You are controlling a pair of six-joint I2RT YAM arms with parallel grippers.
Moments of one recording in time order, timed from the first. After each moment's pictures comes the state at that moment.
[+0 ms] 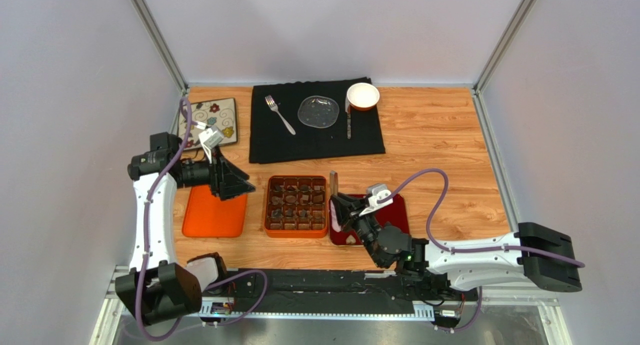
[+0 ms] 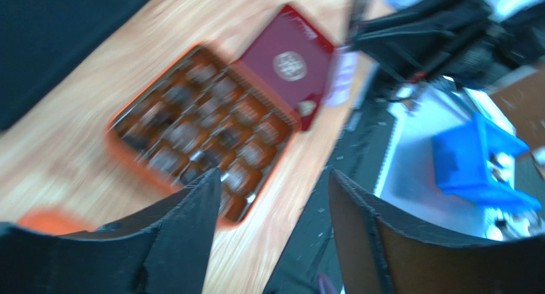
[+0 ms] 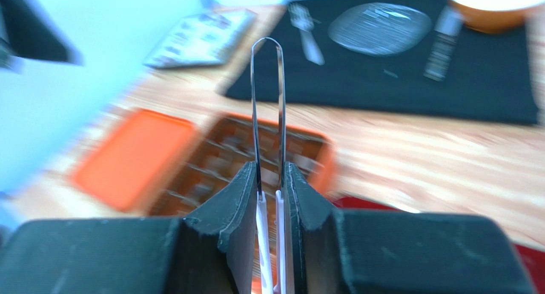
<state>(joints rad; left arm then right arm) 0.30 1.12 1.11 -1.33 1.23 0.78 1.41 1.05 0.36 0.73 0.93 0.26</state>
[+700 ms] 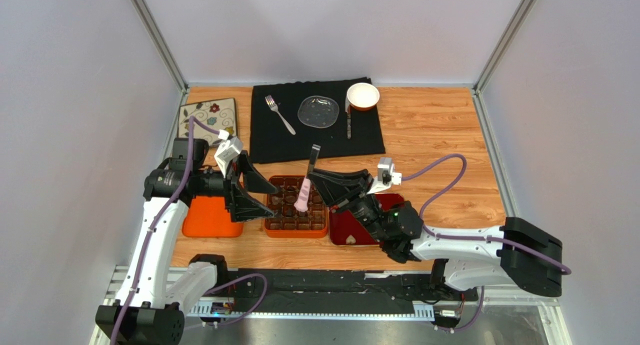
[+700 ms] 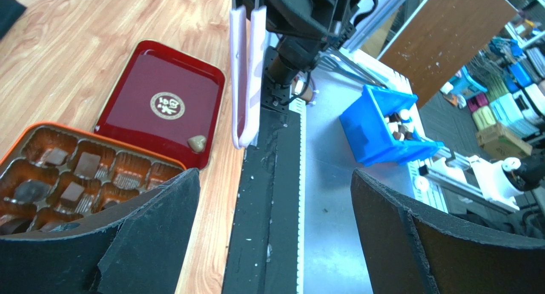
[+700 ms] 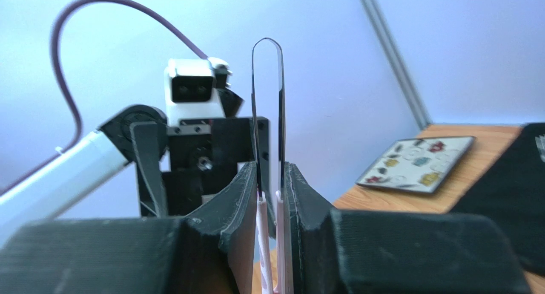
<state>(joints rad) -0.04 0.94 1.04 -1.11 1.46 0.50 1.22 1.20 0.47 1.30 0.34 0.43</state>
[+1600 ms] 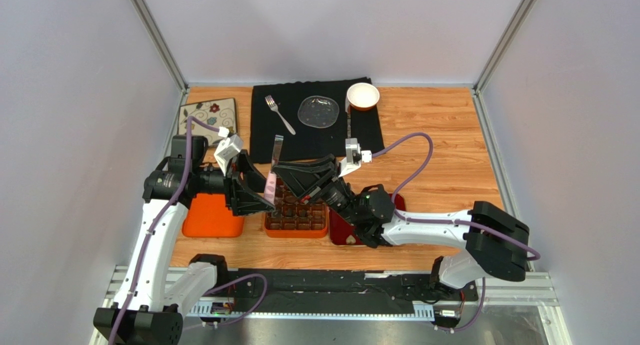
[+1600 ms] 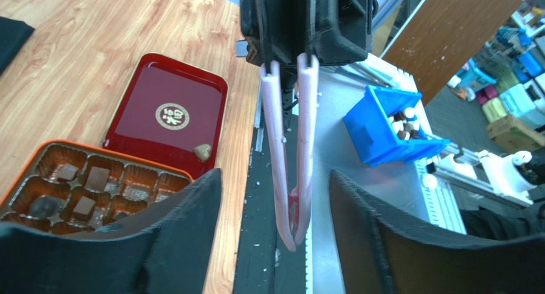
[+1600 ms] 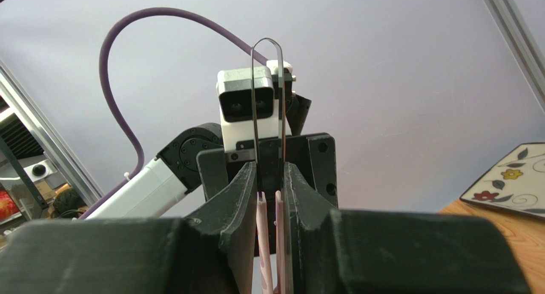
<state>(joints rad) -0.08 0.92 1.05 -1.01 1.47 0.42 1.19 1.45 0.76 1.33 0.15 0.66</state>
